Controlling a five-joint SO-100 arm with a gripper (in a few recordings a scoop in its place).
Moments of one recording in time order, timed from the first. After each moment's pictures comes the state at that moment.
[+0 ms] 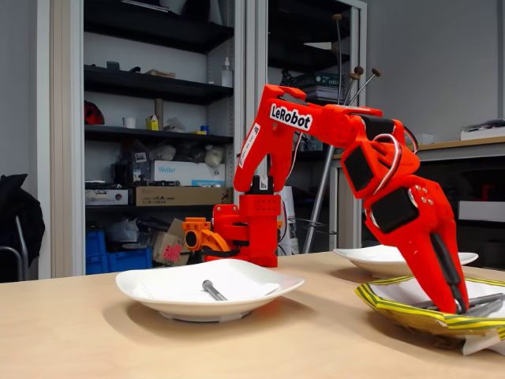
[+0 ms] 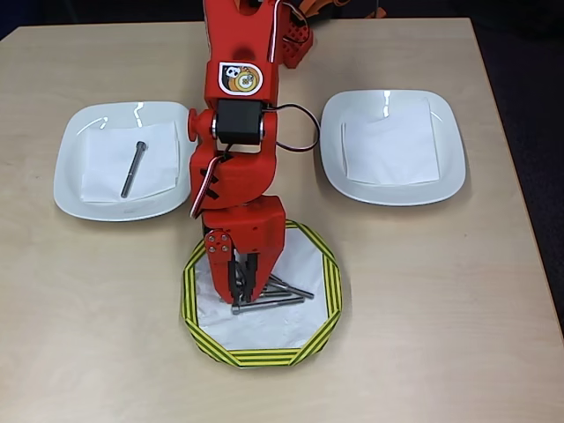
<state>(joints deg) 1.2 60.7 77.8 41.3 70.7</state>
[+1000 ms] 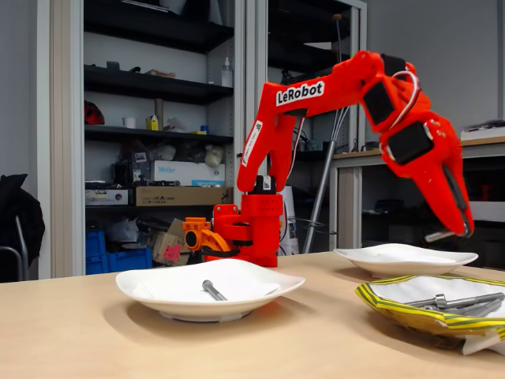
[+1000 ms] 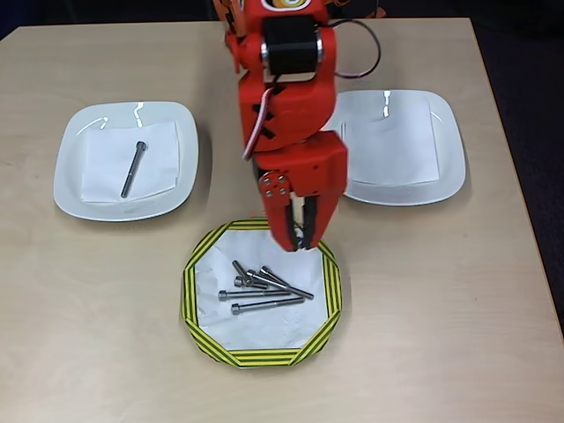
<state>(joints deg) -10.5 73.5 68.7 69.5 83.5</state>
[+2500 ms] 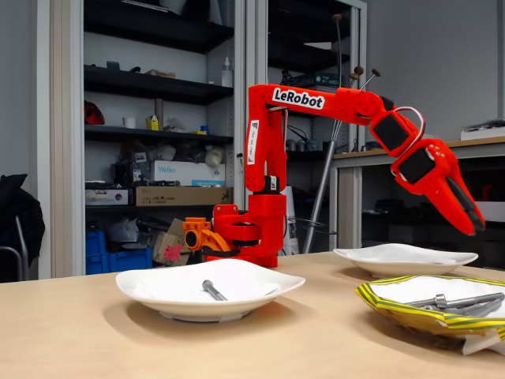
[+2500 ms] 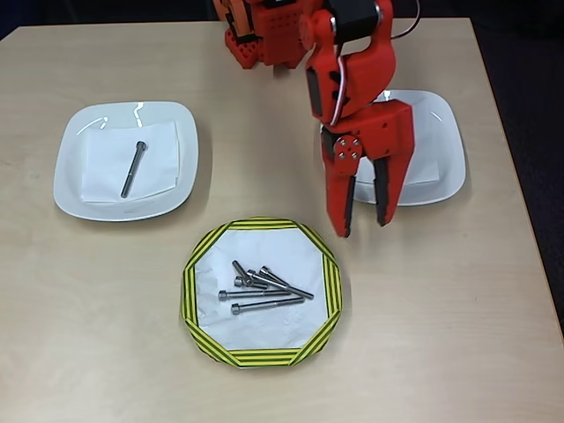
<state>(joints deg) -19.0 90.4 103.2 38.1 85.3</state>
